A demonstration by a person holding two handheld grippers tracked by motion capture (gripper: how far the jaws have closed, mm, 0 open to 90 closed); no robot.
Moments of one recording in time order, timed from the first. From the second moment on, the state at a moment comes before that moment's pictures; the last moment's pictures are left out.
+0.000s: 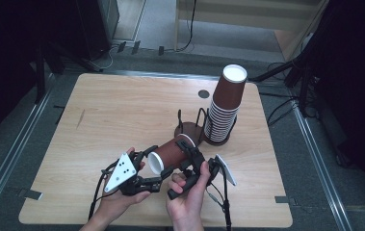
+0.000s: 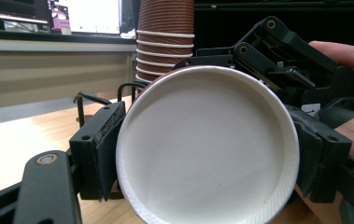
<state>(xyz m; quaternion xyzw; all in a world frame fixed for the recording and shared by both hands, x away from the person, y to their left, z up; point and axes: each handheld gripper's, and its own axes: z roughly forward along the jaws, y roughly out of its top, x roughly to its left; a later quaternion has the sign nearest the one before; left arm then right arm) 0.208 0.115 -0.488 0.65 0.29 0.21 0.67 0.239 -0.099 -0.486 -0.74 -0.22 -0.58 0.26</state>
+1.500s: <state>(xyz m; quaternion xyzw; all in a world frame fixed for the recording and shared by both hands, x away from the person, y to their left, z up) 0.197 0.200 -0.502 0.62 0.39 0.23 0.63 0.245 -0.133 -0.456 -0.66 -0.42 -0.62 -0.02</state>
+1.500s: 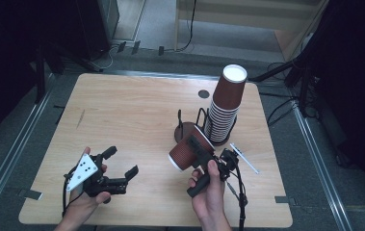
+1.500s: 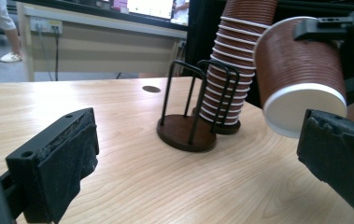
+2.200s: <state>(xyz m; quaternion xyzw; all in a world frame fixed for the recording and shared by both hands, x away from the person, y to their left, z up) 0.192 0.245 -0.522 0.61 0.44 0.26 0.60 0.234 -0.164 -0.447 -0.58 -0.51 -0.60 -0.18</state>
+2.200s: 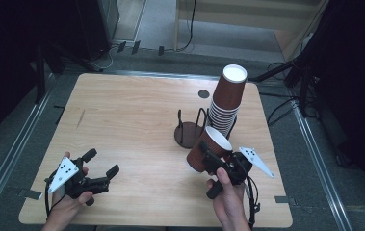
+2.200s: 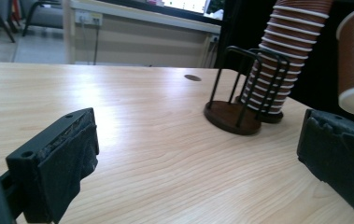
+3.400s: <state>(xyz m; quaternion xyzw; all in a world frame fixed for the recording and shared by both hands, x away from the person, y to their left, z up) 0.201 0.301 -0.541 0.57 0.54 0.31 0.53 0.267 -0.230 -0.519 -0.56 -0.51 -0.49 -0.43</state>
